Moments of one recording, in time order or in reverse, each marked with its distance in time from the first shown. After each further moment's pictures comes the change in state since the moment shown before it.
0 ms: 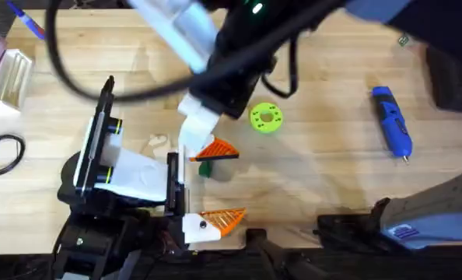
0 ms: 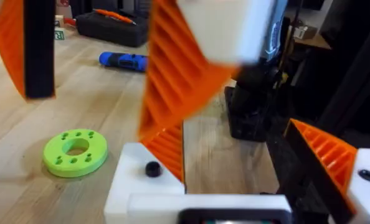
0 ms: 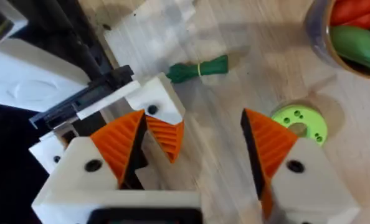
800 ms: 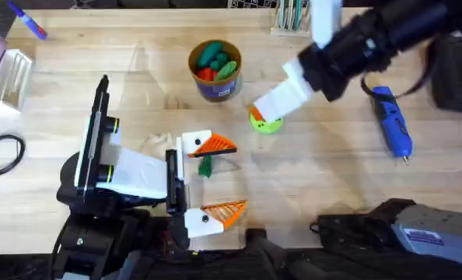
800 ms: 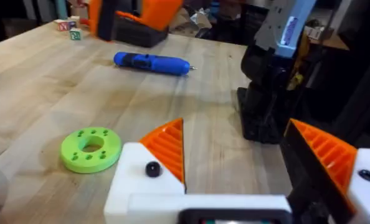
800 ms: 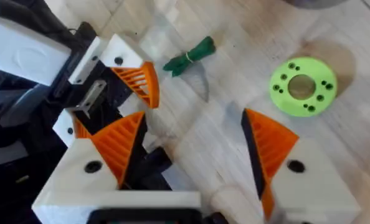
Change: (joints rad) left arm 0.000 0.000 0.000 0.014 -0.057 0.001; right arm -0.422 -0.396 -0.465 0.164 -0.330 -0.002
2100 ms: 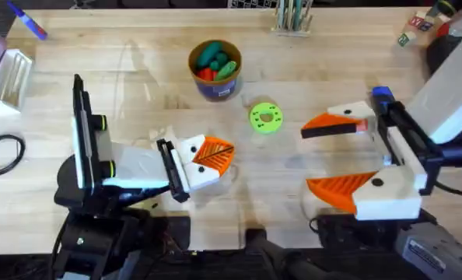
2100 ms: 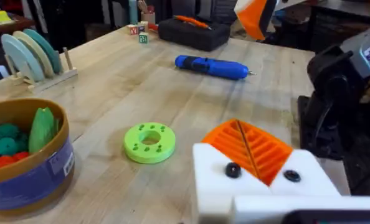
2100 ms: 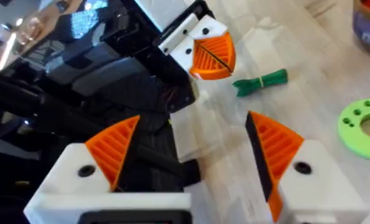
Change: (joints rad) left arm 0.000 0.000 -0.003 0.046 -0.240 0.010; right arm -0.410 -0.533 -0.516 -0.111 -0.616 -0.607
